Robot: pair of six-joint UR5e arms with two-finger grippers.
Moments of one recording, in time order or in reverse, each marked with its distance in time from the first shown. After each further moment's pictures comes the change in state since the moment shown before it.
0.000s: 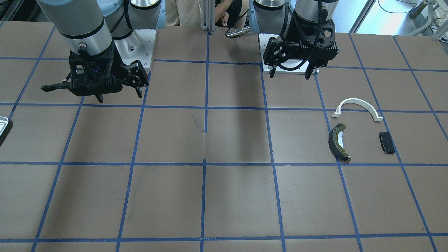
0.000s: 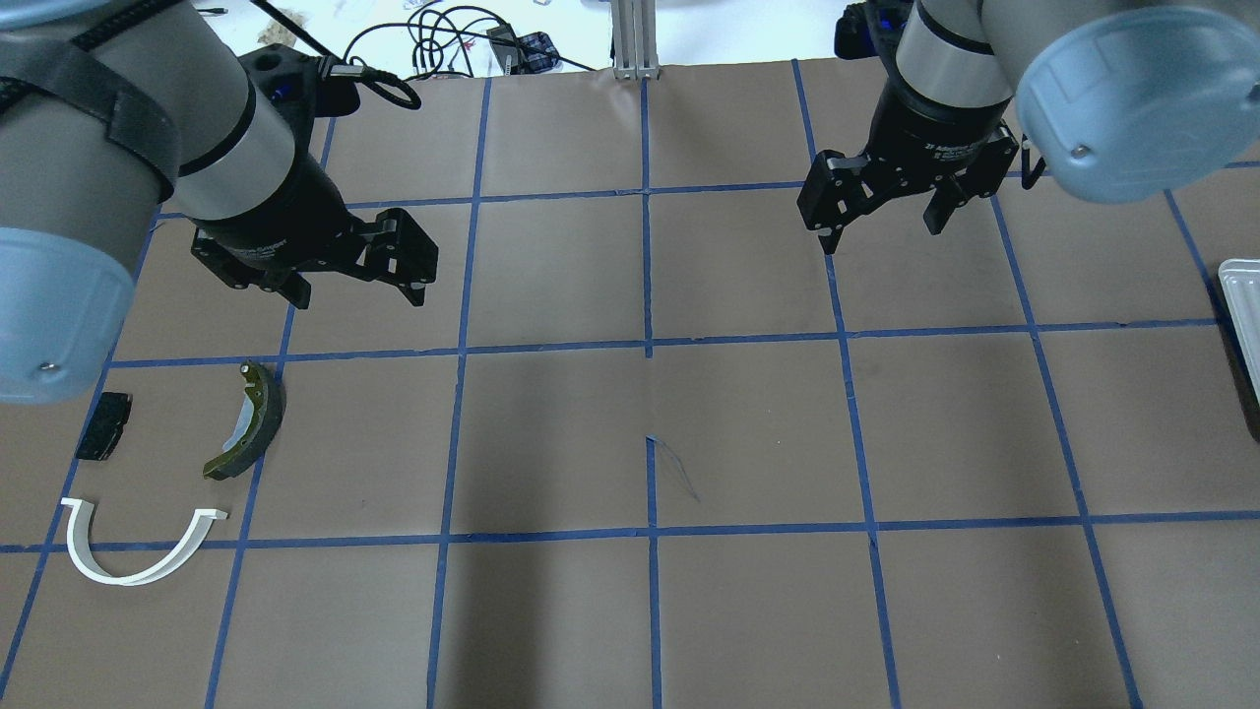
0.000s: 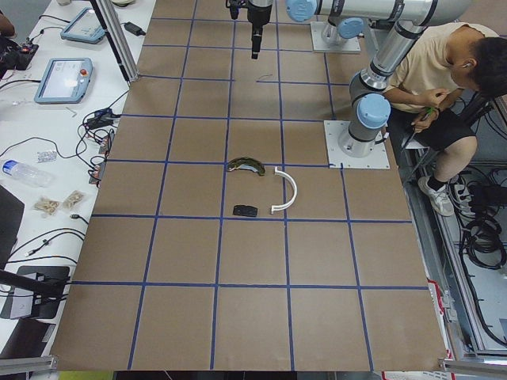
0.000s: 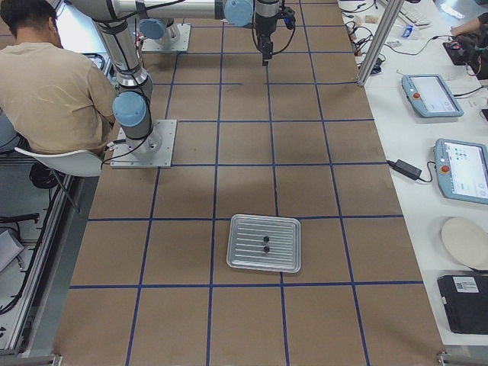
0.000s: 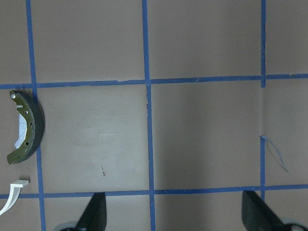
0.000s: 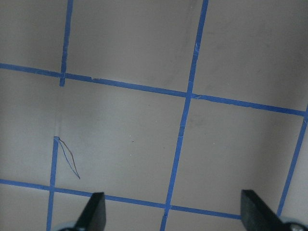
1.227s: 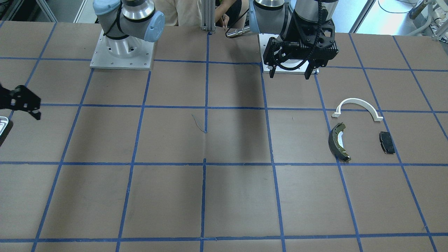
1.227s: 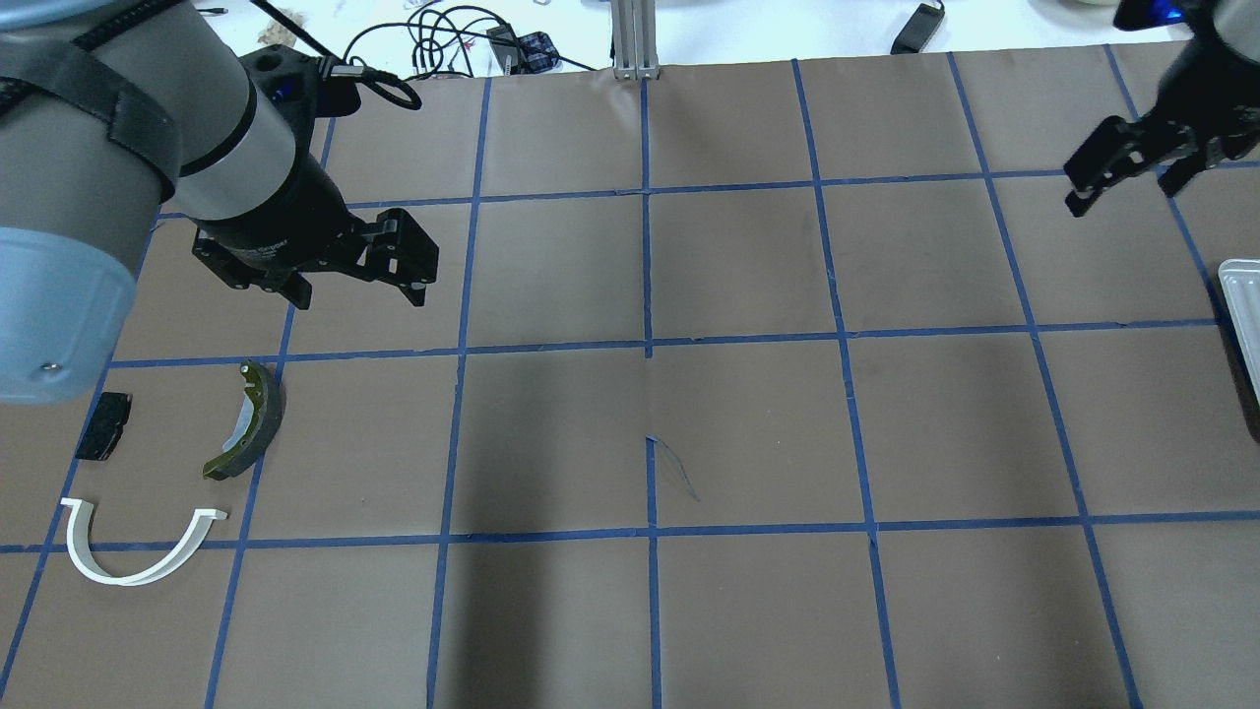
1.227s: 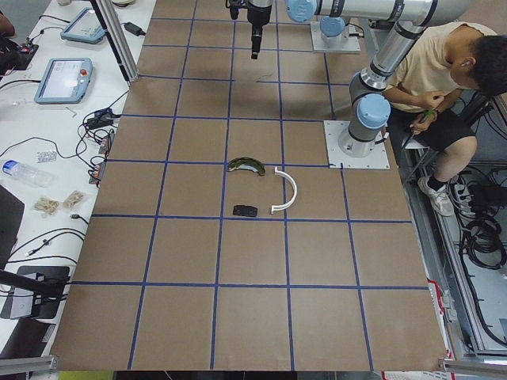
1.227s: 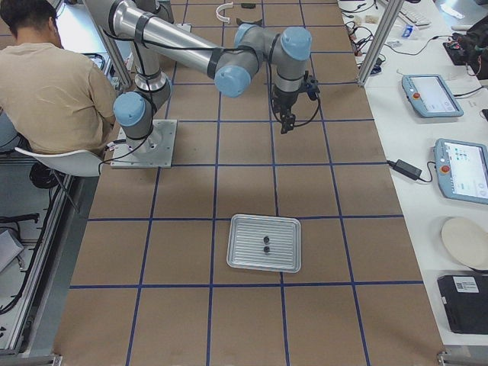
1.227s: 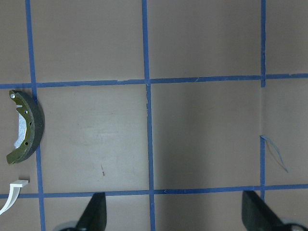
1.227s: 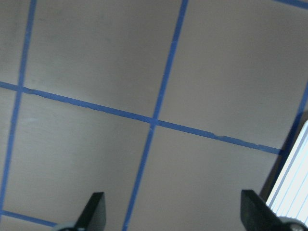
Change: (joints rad) left arm 0.001 -0.001 -0.001 0.006 -0.002 0.000; right arm -0.579 0.137 0.011 -0.152 0.004 -0.672
